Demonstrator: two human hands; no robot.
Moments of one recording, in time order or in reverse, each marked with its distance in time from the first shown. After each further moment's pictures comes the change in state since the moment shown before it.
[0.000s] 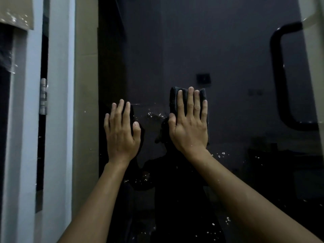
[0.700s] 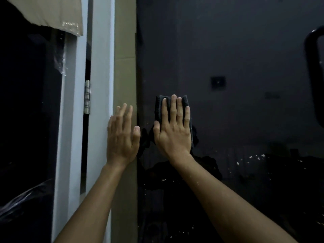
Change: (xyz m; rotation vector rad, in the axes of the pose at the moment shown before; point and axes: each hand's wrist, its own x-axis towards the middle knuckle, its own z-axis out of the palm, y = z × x) left_hand 0.001 -0.099 -0.056 -0.091 -0.118 0.026; right_hand -0.012 -0.144 0.025 0.059 -0.025 -0.074
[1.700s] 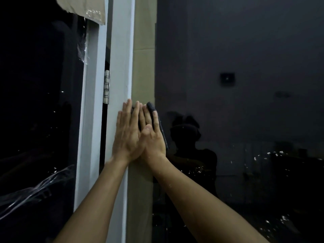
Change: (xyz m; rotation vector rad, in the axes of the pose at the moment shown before) left_hand -0.017 -0.026 -0.022 -0.097 -0.152 -0.044; right_hand -0.030 -0.108 0.017 -0.116 -0.202 -0.309
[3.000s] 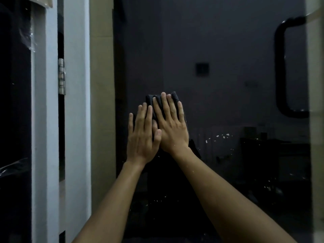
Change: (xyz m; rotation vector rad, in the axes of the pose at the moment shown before) left_hand -0.031 0.123 0.091 0.066 0.083 0.140; right_hand -0.076 0.165 -0.015 0.033 0.052 0.145
